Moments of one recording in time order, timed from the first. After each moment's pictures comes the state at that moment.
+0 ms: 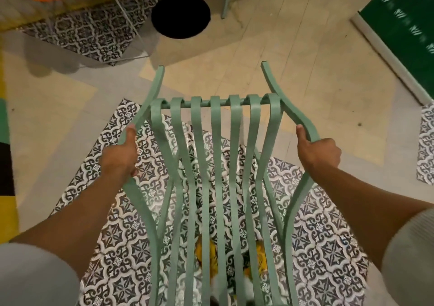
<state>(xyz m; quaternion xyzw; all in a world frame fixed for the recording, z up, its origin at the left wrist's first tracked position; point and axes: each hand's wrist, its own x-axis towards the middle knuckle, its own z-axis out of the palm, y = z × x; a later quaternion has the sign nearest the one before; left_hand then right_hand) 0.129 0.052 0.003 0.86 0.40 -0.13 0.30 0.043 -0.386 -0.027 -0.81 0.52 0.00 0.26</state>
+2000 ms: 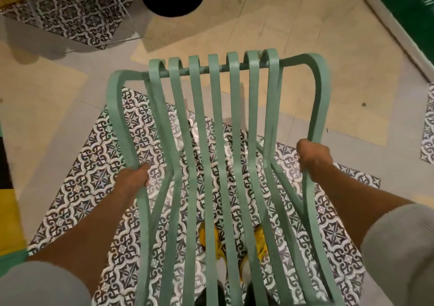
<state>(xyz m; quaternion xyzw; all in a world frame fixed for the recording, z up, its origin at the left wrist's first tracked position) 0.069 0.076 -0.091 0.80 0.38 -0.26 0.39 0.011 -0.384 -0.079 -0.70 0.58 0.15 0.40</state>
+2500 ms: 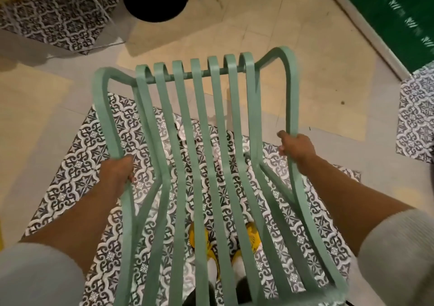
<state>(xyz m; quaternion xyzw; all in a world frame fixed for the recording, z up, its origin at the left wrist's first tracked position) 0.097 0.058 -0.092 0.81 0.41 -0.21 0.37 0.007 -0.398 -0.054 -0.73 0.49 0.13 0.45</state>
